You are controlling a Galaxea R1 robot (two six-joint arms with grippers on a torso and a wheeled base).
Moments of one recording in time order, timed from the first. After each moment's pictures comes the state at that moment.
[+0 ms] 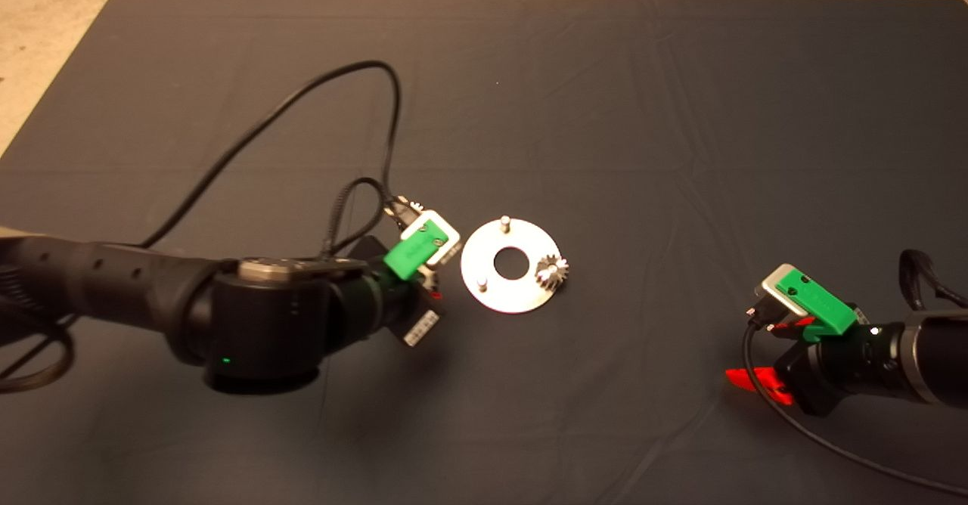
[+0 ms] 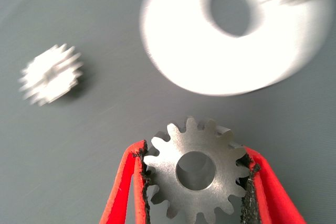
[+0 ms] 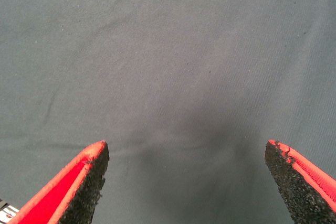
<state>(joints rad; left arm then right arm) -0.16 2.50 -0.59 1.09 1.52 -0.98 0.09 1.90 -0.41 -0.83 -1.33 0.99</state>
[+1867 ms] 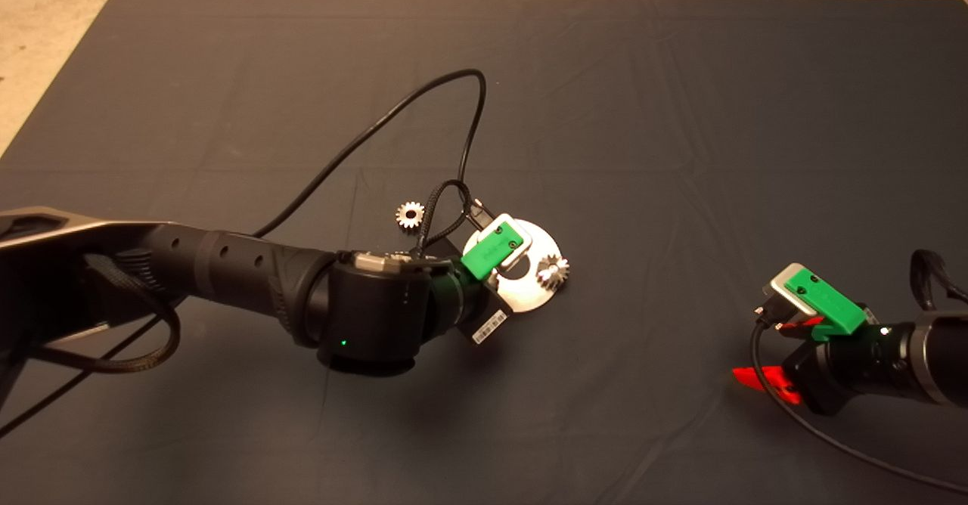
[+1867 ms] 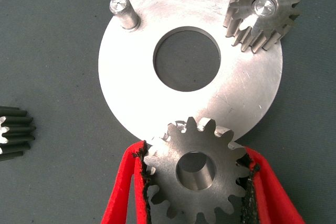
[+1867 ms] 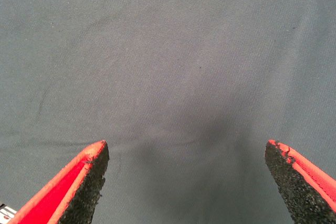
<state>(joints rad) -0.14 2.65 -0.73 1.11 1.52 -0.99 0.09 1.88 -0.41 -0.83 -1.32 0.99</state>
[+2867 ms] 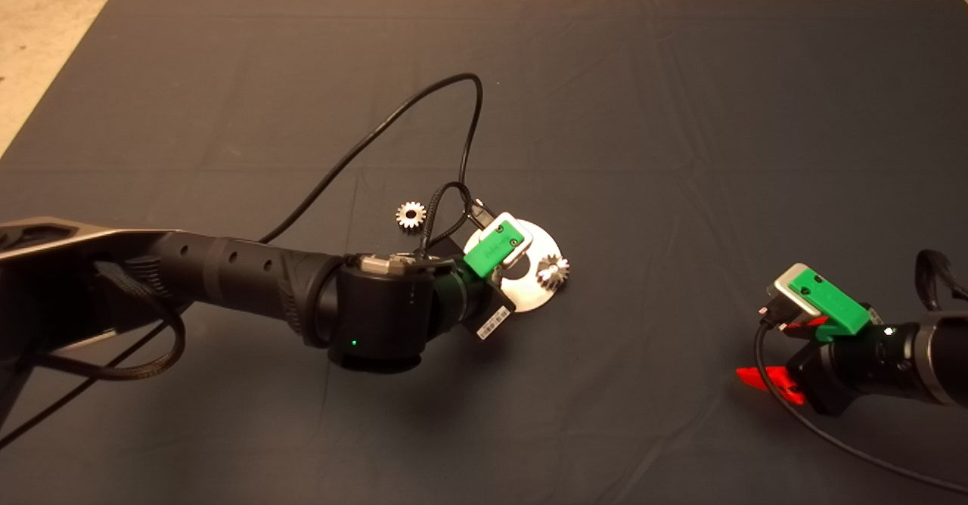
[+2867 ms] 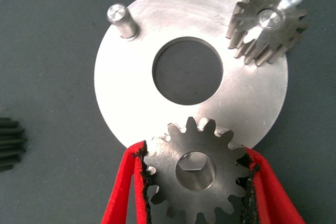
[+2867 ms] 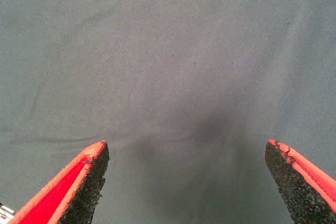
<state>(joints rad) -0.12 2.67 -0.76 1.15 1.48 -0.99 0.09 1.86 -0.41 -0.83 -1.32 0.98</state>
